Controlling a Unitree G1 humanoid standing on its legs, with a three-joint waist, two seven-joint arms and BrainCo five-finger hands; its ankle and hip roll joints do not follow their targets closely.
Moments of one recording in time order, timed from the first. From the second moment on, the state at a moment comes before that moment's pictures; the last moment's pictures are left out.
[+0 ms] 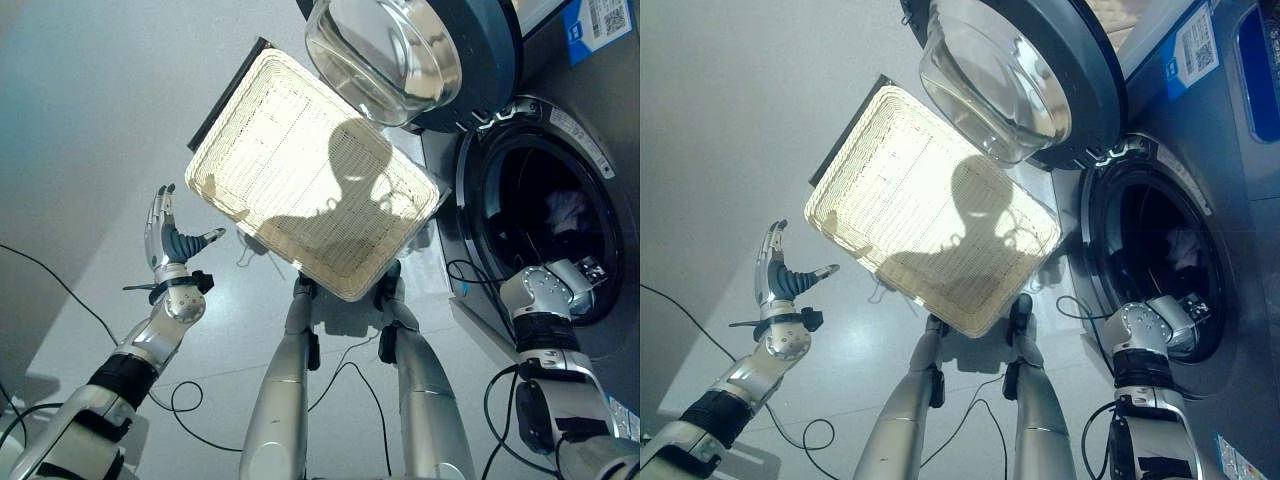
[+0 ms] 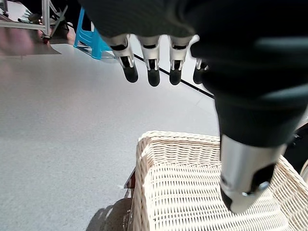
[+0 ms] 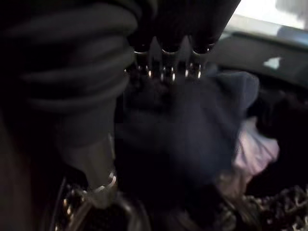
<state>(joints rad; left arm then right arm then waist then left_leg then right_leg) -0.43 0.72 -0.41 0.43 -0.06 -0.04 0.83 -0.63 -0.37 -0.24 0.48 1.96 -1.04 -0.67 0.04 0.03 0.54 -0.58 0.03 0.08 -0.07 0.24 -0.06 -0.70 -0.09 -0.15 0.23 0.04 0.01</state>
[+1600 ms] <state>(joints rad) -0.22 0.29 -0.22 0.96 -0.56 -0.16 0.19 -0.42 -0.35 0.32 1.04 0.26 -0.12 -0.35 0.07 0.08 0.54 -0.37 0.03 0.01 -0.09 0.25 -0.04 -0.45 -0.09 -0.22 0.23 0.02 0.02</state>
